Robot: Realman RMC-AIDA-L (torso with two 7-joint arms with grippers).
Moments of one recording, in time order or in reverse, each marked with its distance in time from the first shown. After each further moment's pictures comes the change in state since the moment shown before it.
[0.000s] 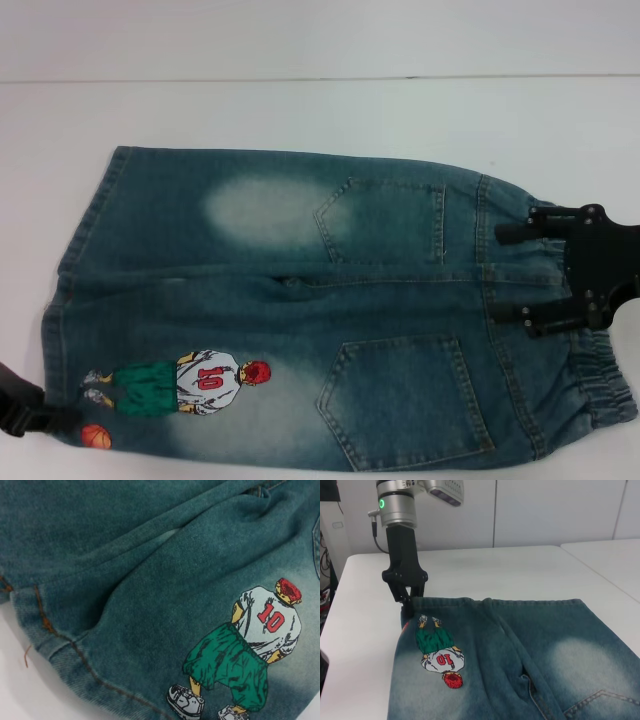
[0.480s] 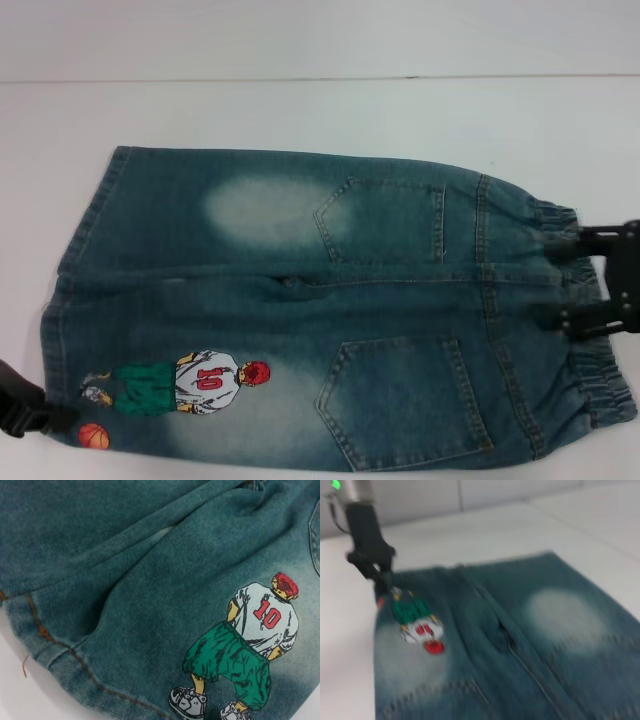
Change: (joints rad) left arm -0.007 0.003 0.031 0.001 0.003 0.004 0.002; right arm -0.009 -0.008 0.010 -0.108 -0.137 -0.005 0.245
